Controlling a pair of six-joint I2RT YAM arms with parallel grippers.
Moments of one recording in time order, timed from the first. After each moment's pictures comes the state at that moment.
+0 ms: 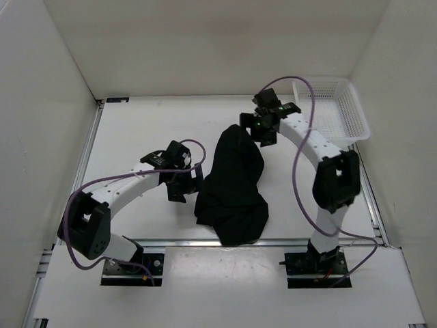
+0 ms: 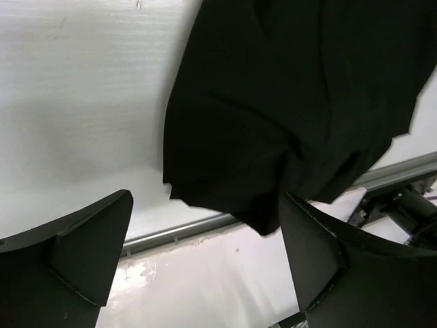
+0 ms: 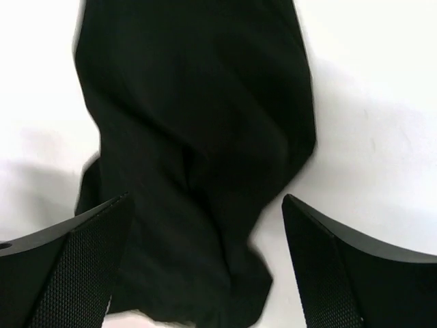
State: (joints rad) left arm -0.55 1.41 0.96 -0.72 0.23 -0.69; right arm 0.44 1.83 1.63 -0.83 -0.11 0.36
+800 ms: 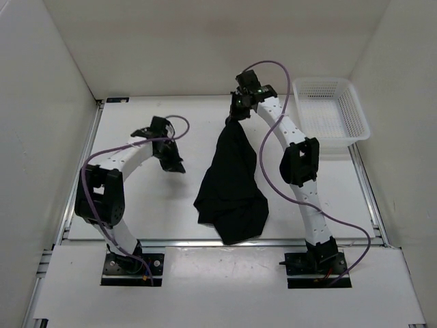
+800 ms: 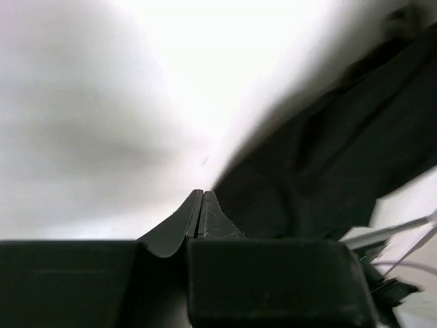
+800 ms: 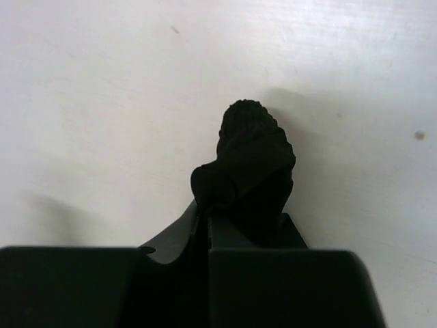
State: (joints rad) left arm -0.28 1.69 1.17 -0.69 0.26 -0.59; right arm 0.45 2.48 2.50 -0.93 -0.16 0.42
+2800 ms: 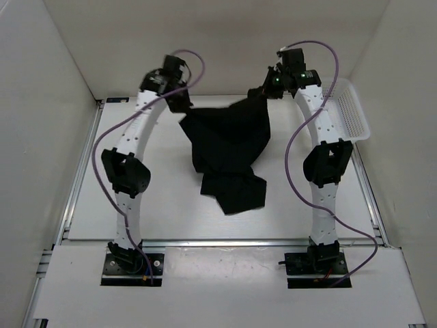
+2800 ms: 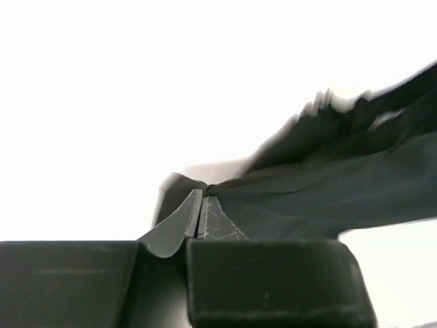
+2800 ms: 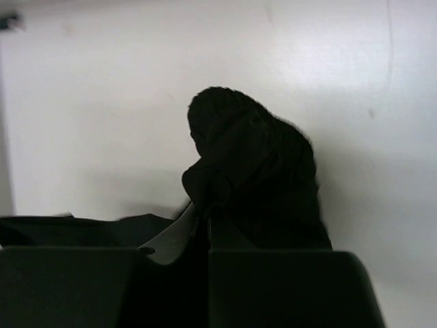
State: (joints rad) left arm -0.38 2.14 2.31 -1.12 -0.05 -0.47; right arm 0.23 2.25 2.39 -0.91 -0.28 0.42
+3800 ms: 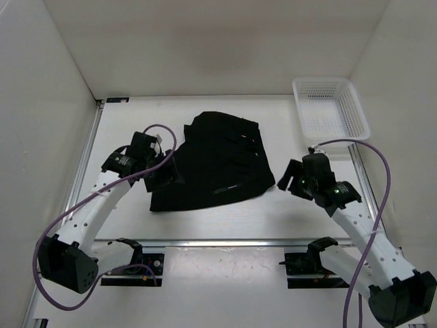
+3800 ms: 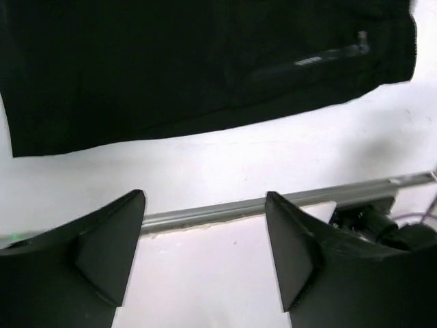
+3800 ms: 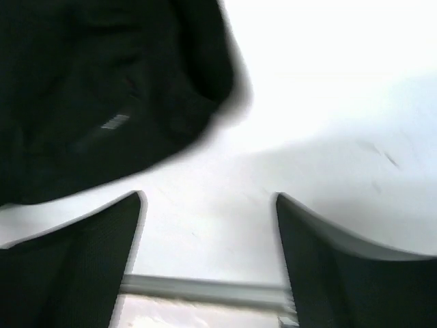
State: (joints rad) left arm -0.35 1.14 1.07 -0.92 0.19 -0.62; right arm 0.40 0.87 0.76 -0.70 0.06 0.62
